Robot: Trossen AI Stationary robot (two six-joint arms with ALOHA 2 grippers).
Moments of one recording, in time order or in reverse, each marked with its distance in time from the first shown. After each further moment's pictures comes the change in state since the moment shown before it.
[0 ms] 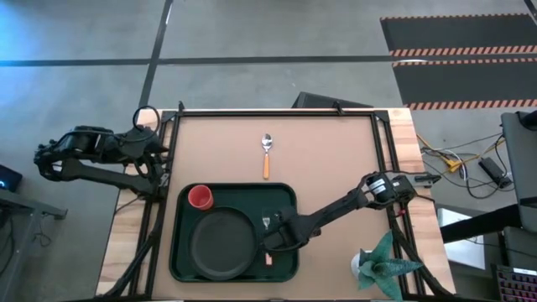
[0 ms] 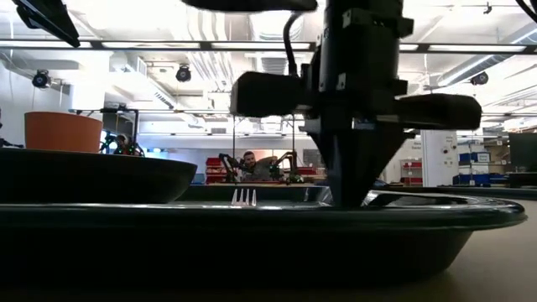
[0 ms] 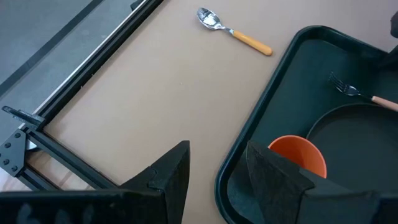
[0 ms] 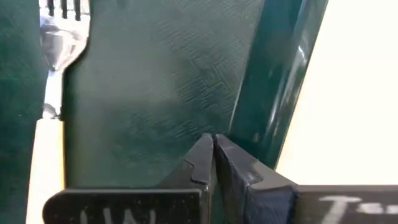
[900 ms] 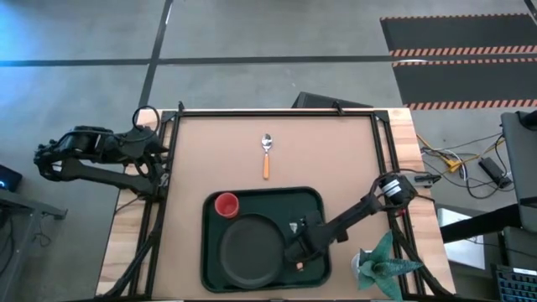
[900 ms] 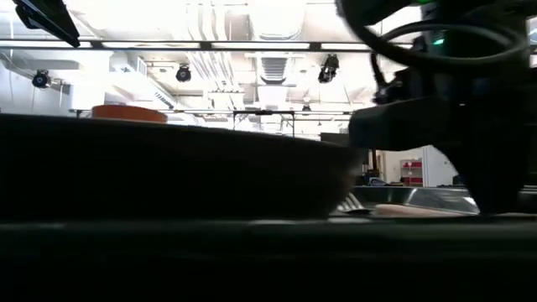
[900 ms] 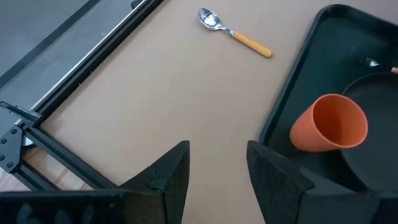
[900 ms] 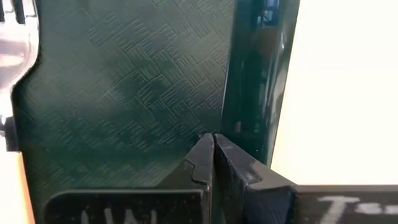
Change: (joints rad) left arm 0.000 0.000 0.000 0.003 0.002 -0.025; right arm 0.110 -0.095 -0.204 -0.168 -0.136 0.160
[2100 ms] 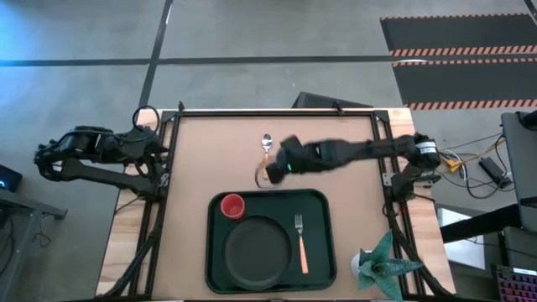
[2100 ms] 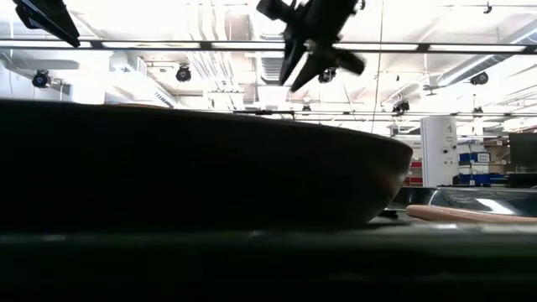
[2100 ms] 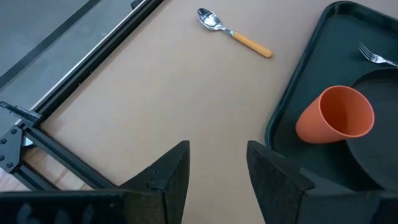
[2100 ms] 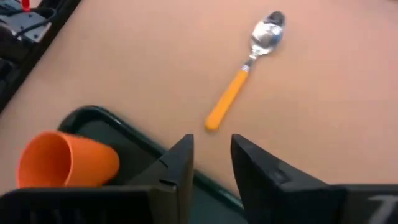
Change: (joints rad) left arm 0.000 0.000 0.000 0.001 -0.001 0.000; right arm -0.520 -0.425 -0.035 0.460 0.284 -0.944
